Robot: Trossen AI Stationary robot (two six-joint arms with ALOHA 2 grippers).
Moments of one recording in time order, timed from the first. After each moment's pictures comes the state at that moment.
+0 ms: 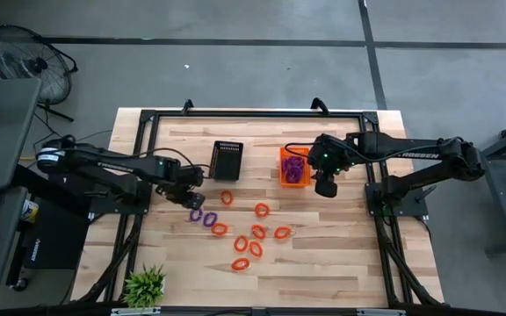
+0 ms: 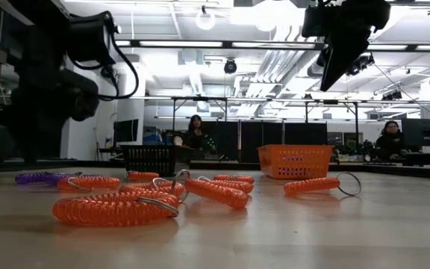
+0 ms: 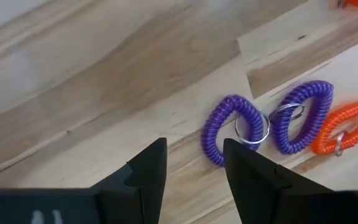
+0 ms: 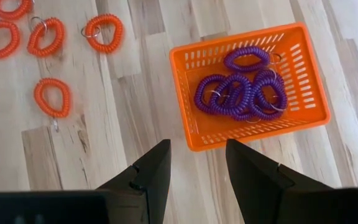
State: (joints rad) left arm 0.03 1.20 0.59 -0.71 0.22 -1.11; right arm -0.16 1.21 1.03 -0.91 0.00 0.09
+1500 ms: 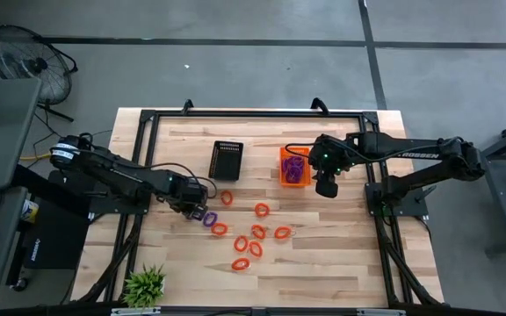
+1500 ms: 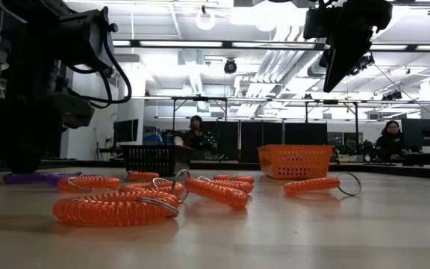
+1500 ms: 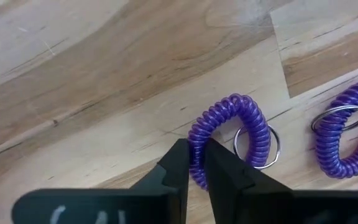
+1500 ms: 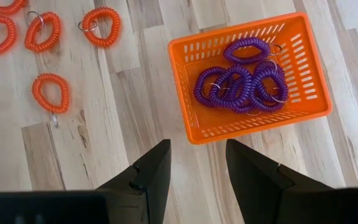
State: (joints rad) left arm -0.15 1.39 0.59 -0.65 0.05 -1.29; right arm -0.16 1.21 1.03 -0.94 0.00 0.10
